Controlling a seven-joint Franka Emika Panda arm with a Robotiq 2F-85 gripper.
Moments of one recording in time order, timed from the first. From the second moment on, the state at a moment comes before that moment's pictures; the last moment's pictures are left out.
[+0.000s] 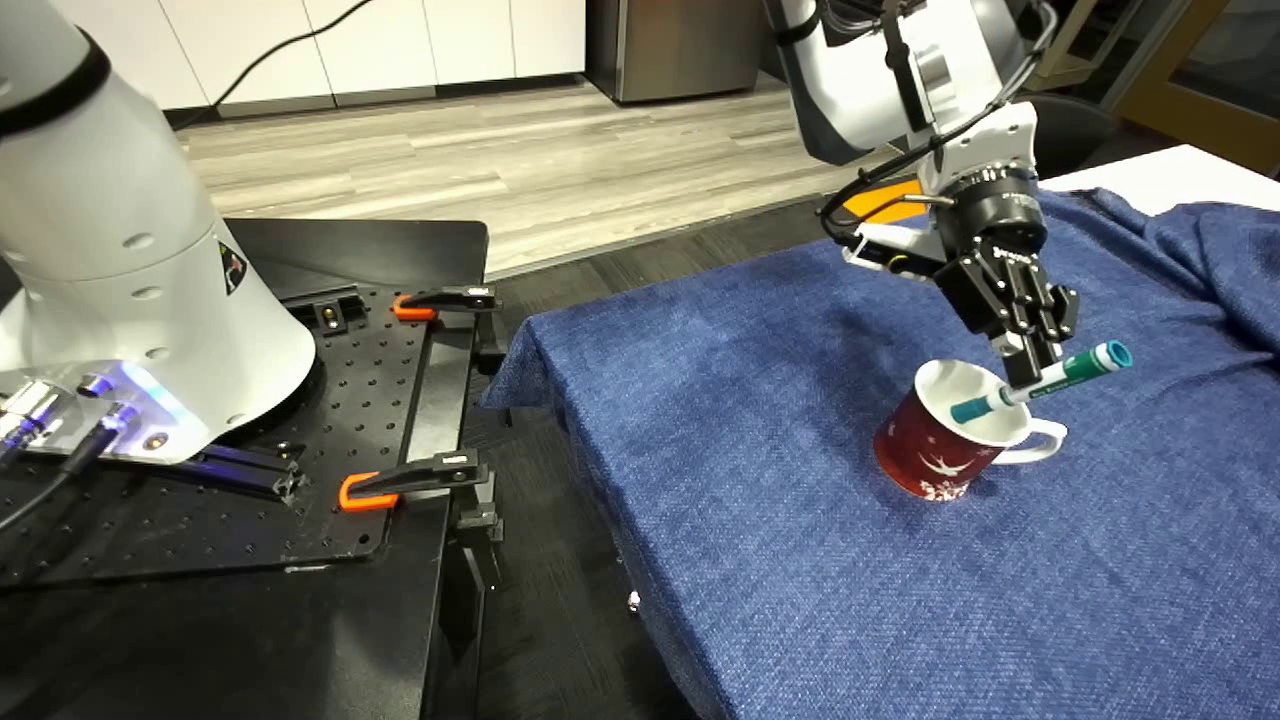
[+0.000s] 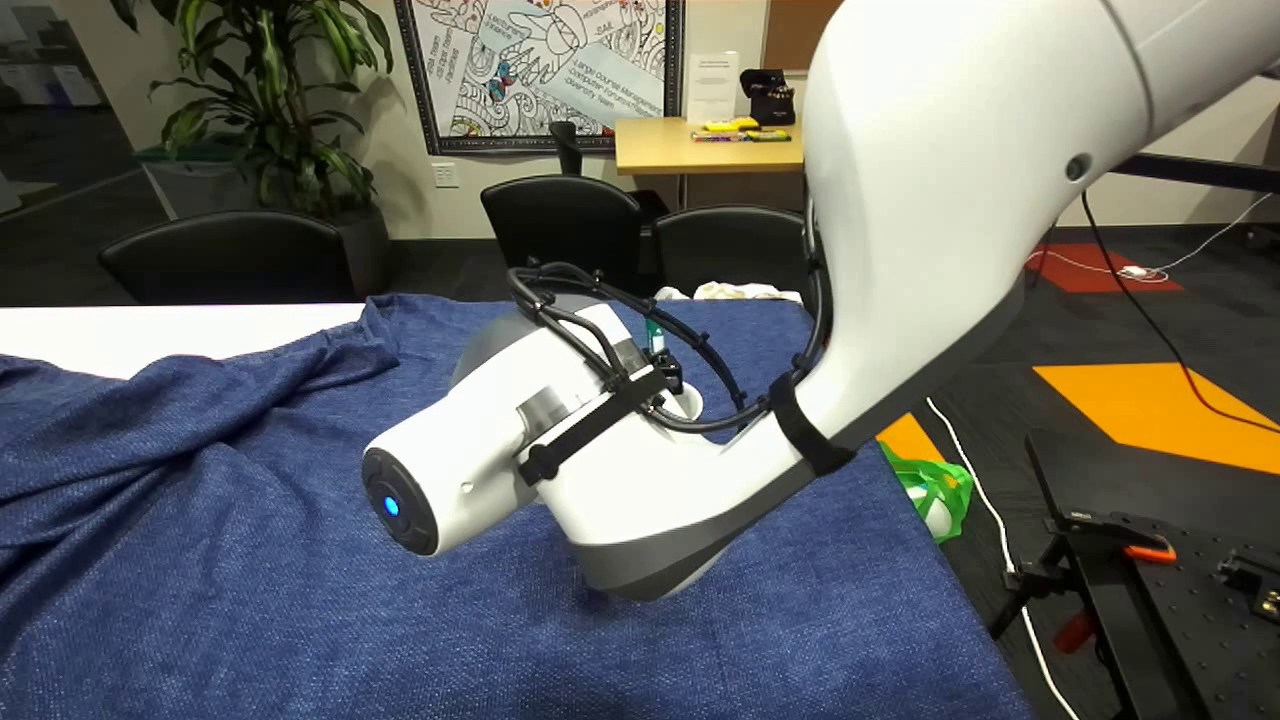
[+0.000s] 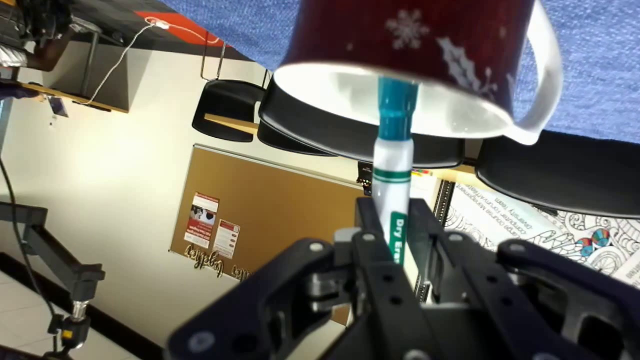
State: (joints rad) arm 0.23 0.97 -0.06 -1.38 -1.07 1.59 2.13
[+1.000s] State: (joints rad) arm 0.24 0.96 -0.06 -1.36 -1.06 1.59 2.17
